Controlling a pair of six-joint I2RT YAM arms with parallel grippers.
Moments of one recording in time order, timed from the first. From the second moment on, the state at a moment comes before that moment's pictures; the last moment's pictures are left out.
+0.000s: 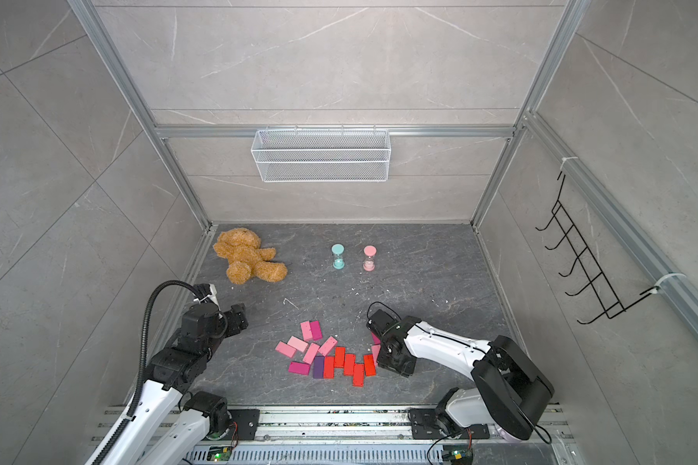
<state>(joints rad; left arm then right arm) -0.29 0.63 0.58 -0.60 -0.31 -0.44 0.72 1.41 0.67 -0.81 -0.01 1.08</state>
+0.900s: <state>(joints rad) -0.29 0.63 0.58 -0.60 -0.31 -0.44 0.60 1.42 0.70 -0.82 0.02 0.94</state>
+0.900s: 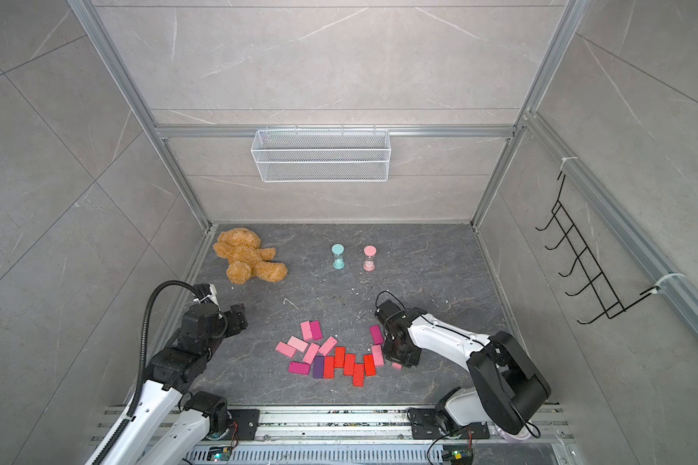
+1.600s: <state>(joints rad) -0.29 0.61 0.62 -0.65 -0.30 -0.43 0.49 1.61 1.28 -0.94 0.19 0.50</state>
